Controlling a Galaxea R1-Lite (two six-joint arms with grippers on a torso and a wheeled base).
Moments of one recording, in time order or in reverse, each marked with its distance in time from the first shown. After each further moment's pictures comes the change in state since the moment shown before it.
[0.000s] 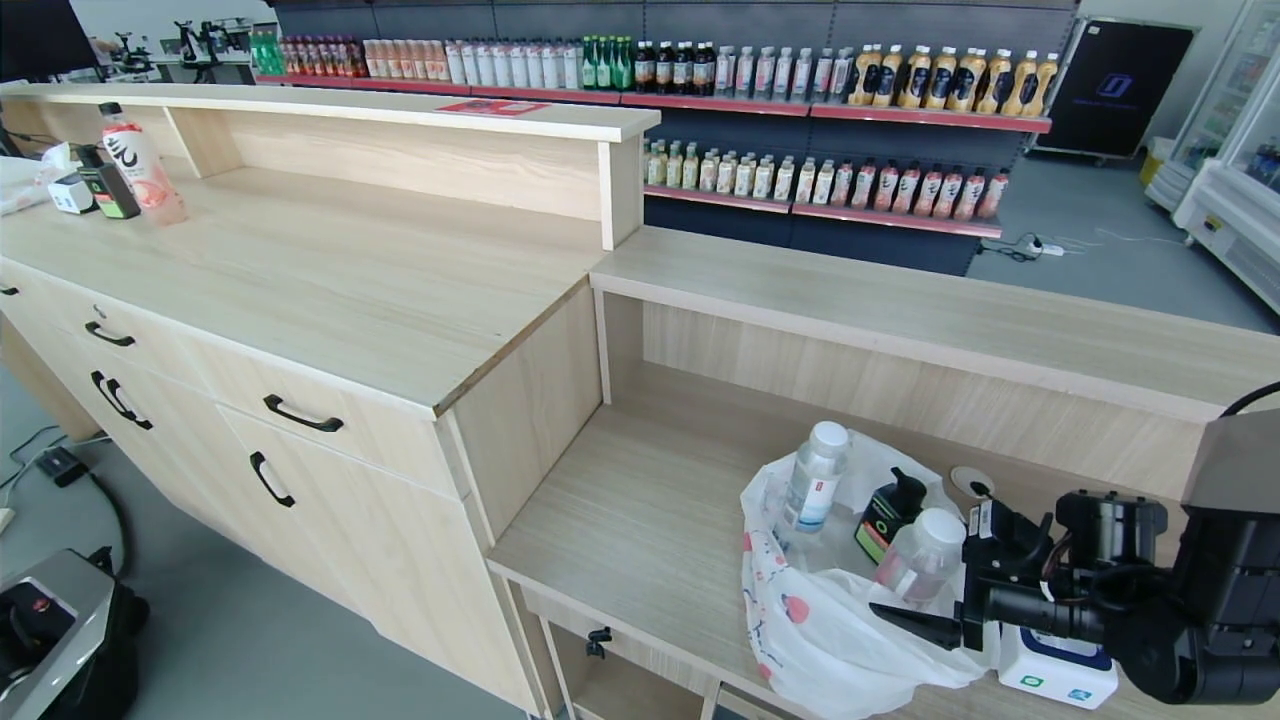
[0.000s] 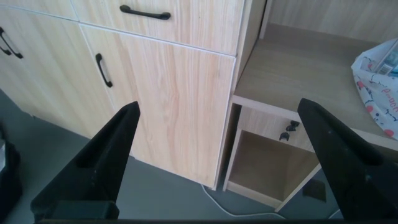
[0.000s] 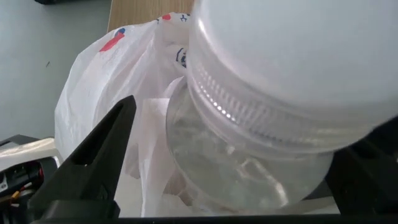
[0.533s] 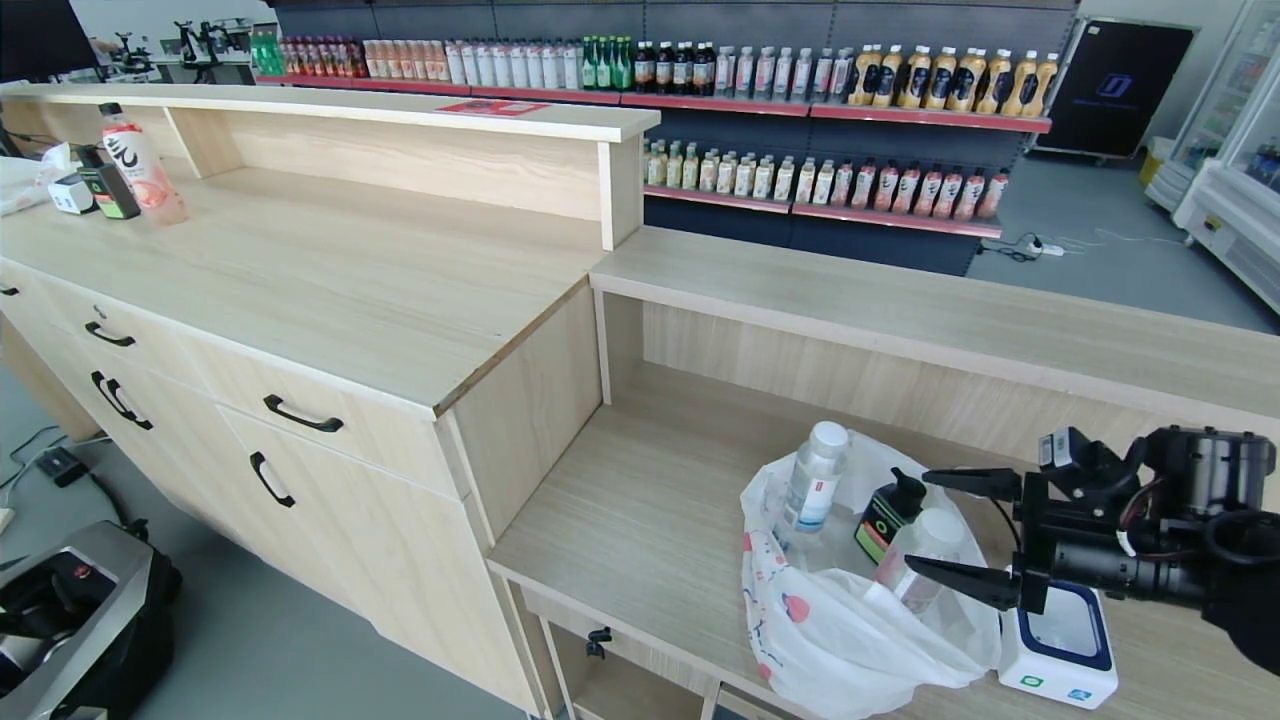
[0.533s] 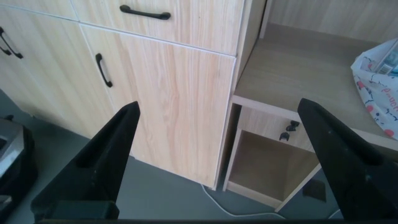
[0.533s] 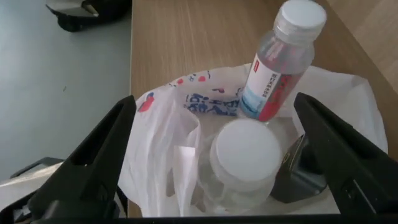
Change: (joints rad) left arm 0.000 0.000 0.000 0.000 0.000 0.000; right arm -0.001 -0.430 0.002 0.348 -0.006 0.139
